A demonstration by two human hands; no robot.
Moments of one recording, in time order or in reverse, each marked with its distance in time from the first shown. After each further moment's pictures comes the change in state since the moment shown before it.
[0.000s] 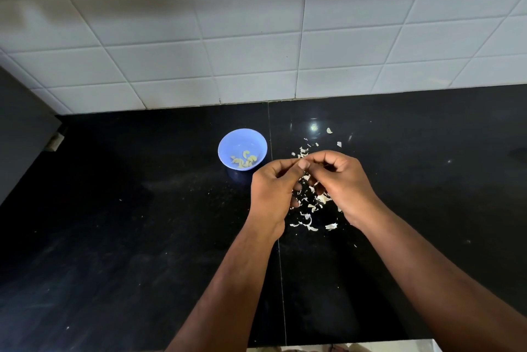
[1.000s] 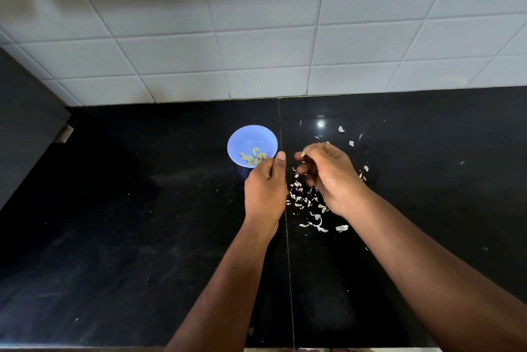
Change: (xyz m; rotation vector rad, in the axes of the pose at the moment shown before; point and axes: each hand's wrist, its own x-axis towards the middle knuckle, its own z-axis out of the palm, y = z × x) left_hand 0.010 -0.005 -0.022 0.284 0.236 0.111; right_hand 0.034 -0.005 0.043 0.376 0.036 0.357
